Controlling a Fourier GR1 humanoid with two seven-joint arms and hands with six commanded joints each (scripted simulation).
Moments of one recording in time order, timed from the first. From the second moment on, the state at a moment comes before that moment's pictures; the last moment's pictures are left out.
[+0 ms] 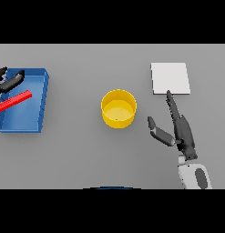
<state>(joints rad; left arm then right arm) -0.59 0.88 -0.64 -1.09 0.39 0.23 0.46 0.07 -0.07 0.15 -1.69 0.24 -0.02 -0.14</state>
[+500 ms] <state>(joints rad) -0.58 0.89 -0.61 -1.12 0.39 0.30 0.39 -0.06 -0.23 0.27 -1.66 0.46 0.09 -0.08</state>
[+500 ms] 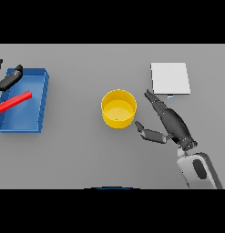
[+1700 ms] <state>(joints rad) -0.55 0.89 -0.58 -1.13 0.44 0.27 0.34 -0.67 -0.36 0.73 -1.21 0.93 0.47 -0.20</state>
